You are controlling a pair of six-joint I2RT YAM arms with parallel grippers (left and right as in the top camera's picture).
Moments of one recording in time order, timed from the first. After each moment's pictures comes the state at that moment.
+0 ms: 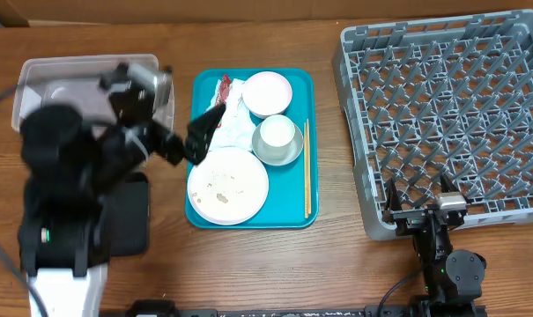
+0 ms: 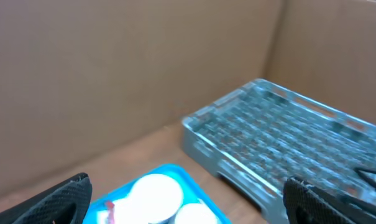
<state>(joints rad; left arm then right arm) -0.03 1.04 1.30 -0.50 0.65 0.06 0.05 0.01 0.02 -0.04 -0.04 -0.01</state>
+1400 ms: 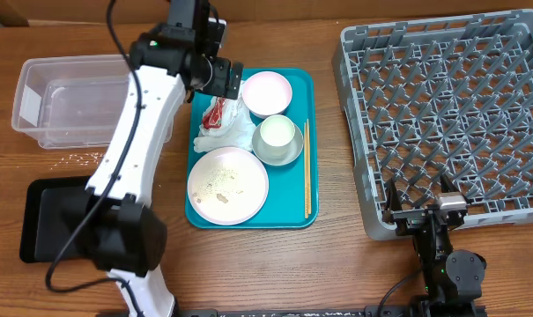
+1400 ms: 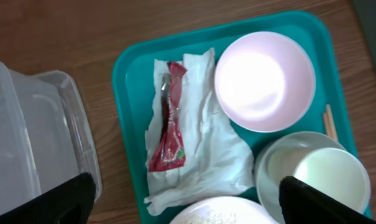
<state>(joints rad) -0.21 1.95 1.91 -1.05 0.01 -0.03 0.05 0.01 0.02 -0.04 -0.04 -0.01</state>
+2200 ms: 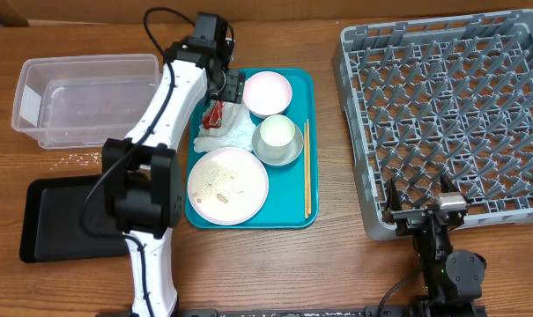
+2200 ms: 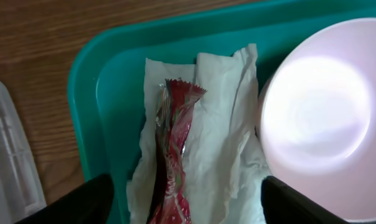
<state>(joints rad) -0.21 2.22 1.91 -0.88 -0.02 -0.05 0.05 0.01 0.02 -0.03 -0.04 -0.01</state>
